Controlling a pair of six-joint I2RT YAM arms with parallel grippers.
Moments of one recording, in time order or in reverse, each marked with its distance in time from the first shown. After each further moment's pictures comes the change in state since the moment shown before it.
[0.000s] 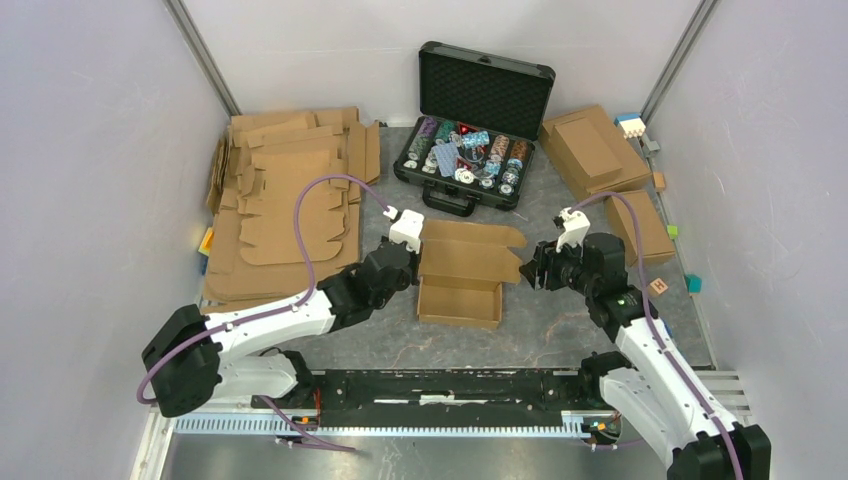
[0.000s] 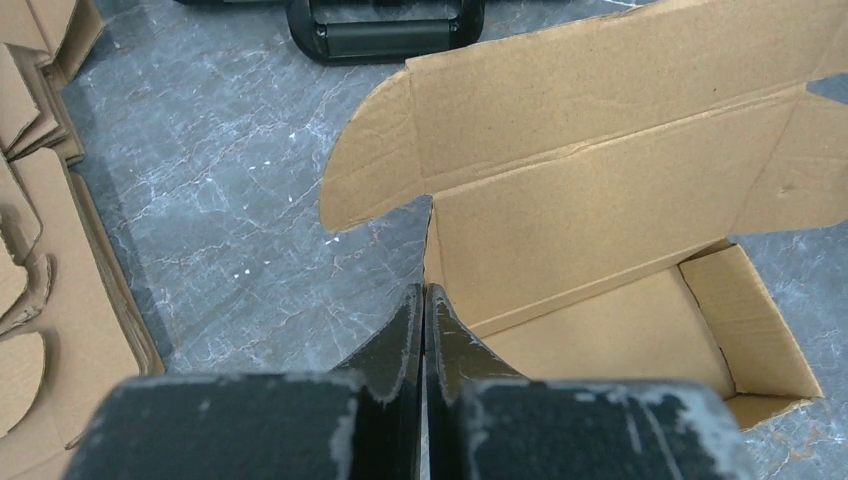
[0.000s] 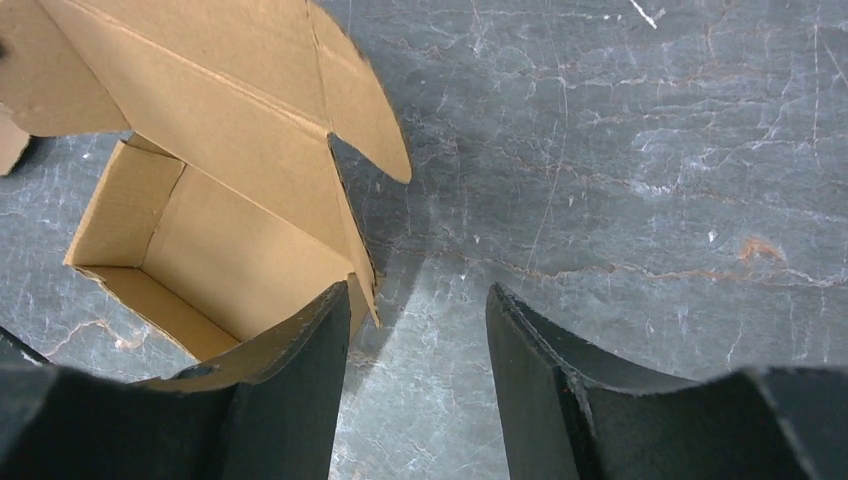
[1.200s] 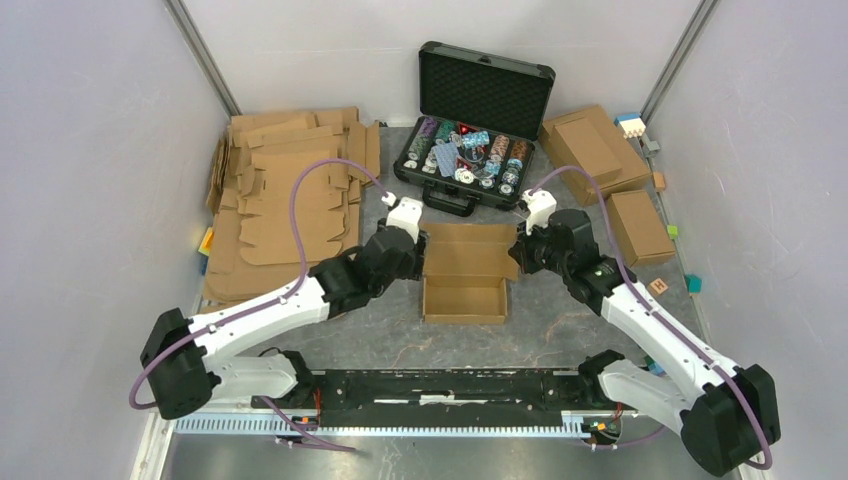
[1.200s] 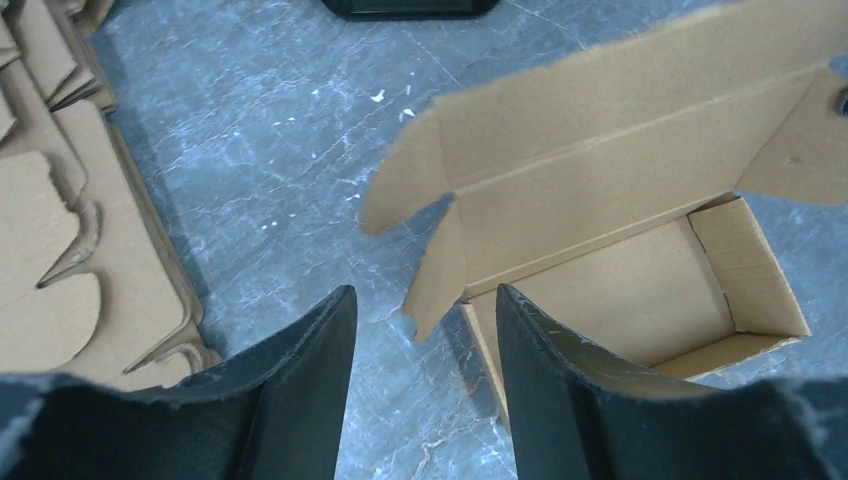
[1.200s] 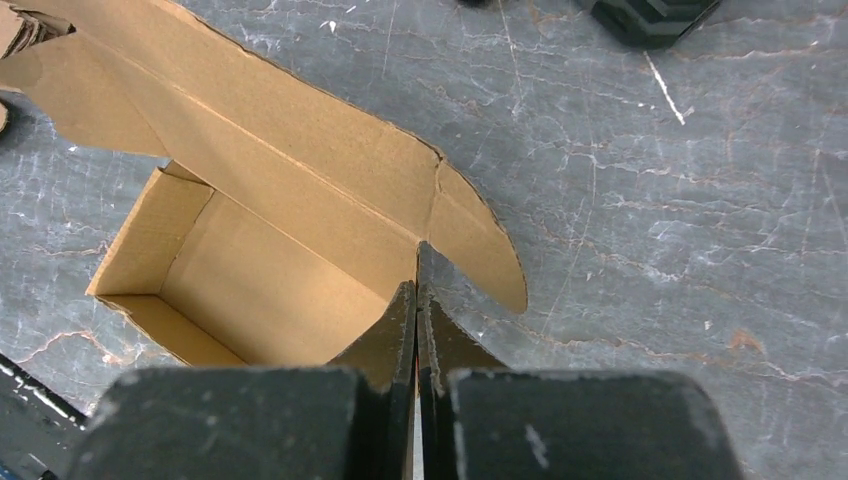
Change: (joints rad) left arm 0.005 -0.006 0.147 -0.278 0.010 -0.052; right arm 0.216 0.256 0.215 -0.009 0.173 -0.046
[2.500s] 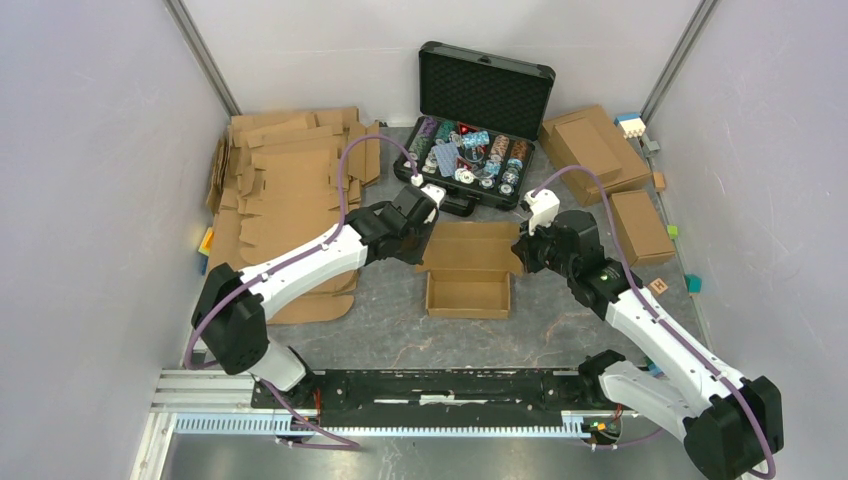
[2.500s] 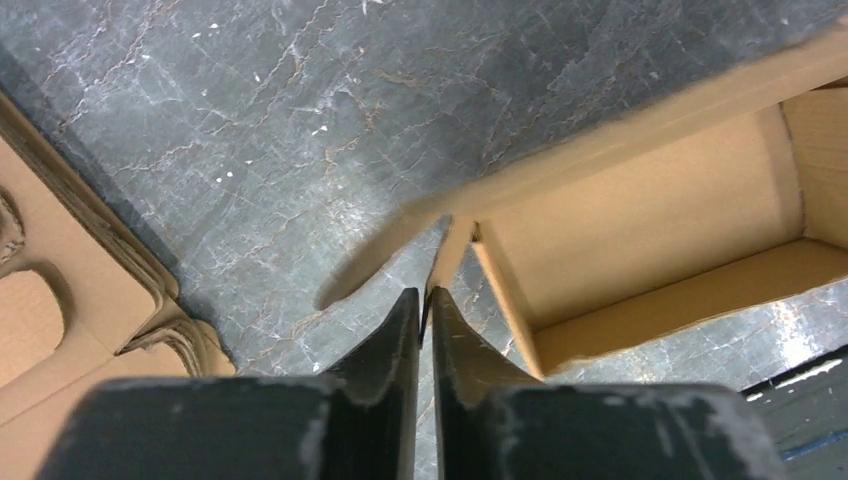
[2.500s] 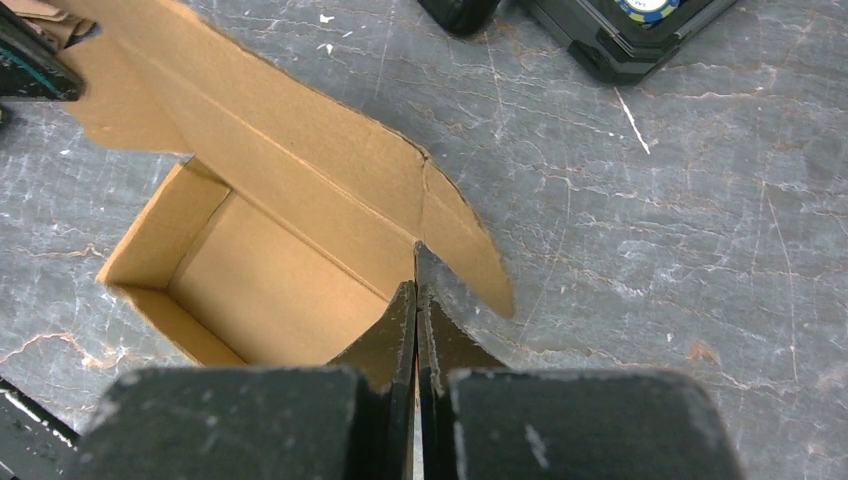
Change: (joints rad) left arm 0.157 0.340 0.402 -0.460 0.301 0.037; right arm 0.000 -0.056 0.000 0.001 0.021 -0.063
